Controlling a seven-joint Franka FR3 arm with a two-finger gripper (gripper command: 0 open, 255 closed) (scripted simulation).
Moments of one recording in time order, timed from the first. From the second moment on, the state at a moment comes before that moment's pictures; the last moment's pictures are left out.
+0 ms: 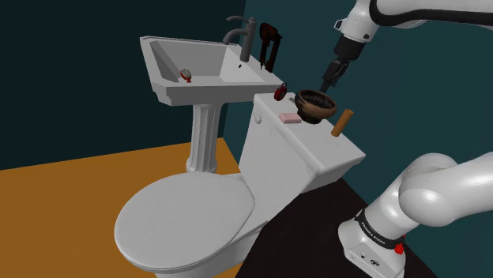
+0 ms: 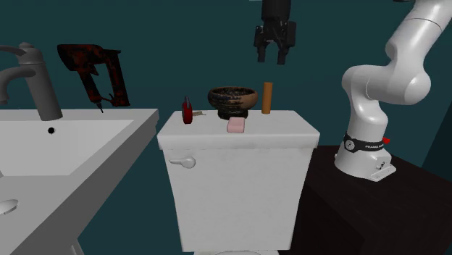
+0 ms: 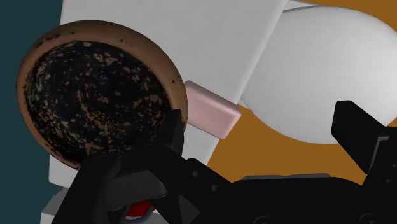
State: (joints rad) arm 0.00 -0.57 -0.14 -2.29 -0.07 1.75 -0.25
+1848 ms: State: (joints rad) arm -0.04 0.36 -0.29 -1.57 0.07 1.89 -0.88
